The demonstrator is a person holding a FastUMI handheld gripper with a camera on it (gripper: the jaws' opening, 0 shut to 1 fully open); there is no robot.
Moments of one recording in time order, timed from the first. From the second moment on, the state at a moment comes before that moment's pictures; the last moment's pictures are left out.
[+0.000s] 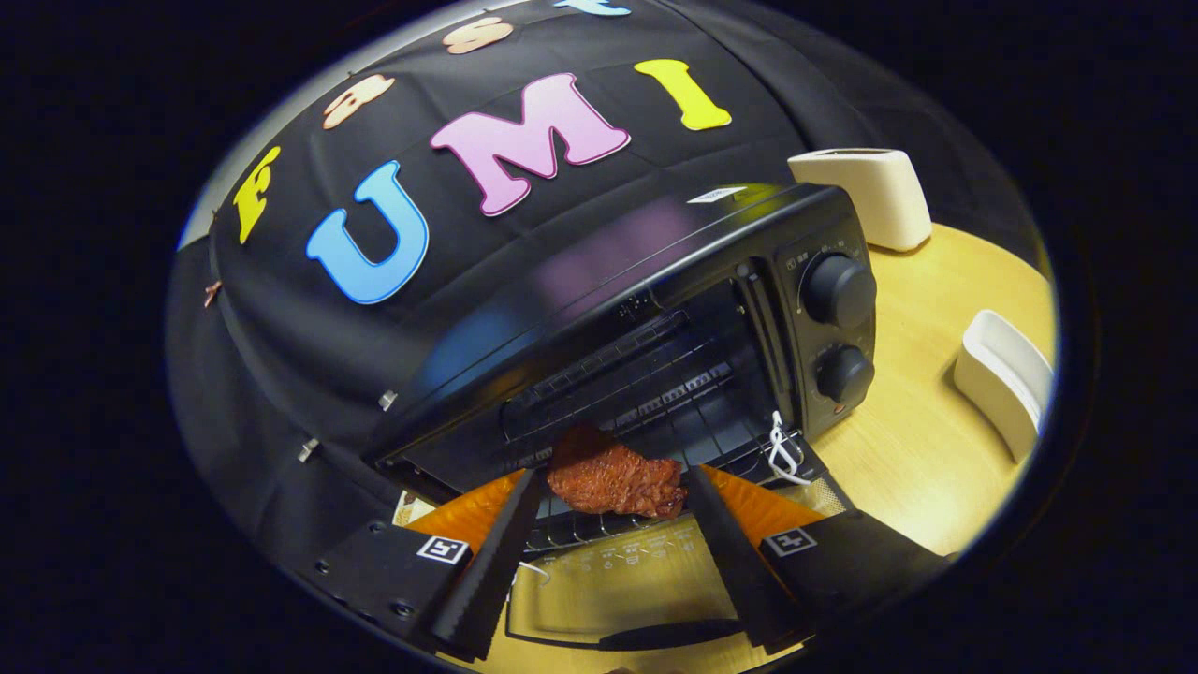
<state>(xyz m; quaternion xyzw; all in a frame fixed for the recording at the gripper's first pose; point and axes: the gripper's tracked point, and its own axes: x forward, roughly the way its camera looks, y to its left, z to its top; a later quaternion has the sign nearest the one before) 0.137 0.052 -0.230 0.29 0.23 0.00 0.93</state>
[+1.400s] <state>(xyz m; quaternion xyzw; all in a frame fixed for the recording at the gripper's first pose) -0.048 0.065 -0.291 0.03 0.41 0.04 0.91</state>
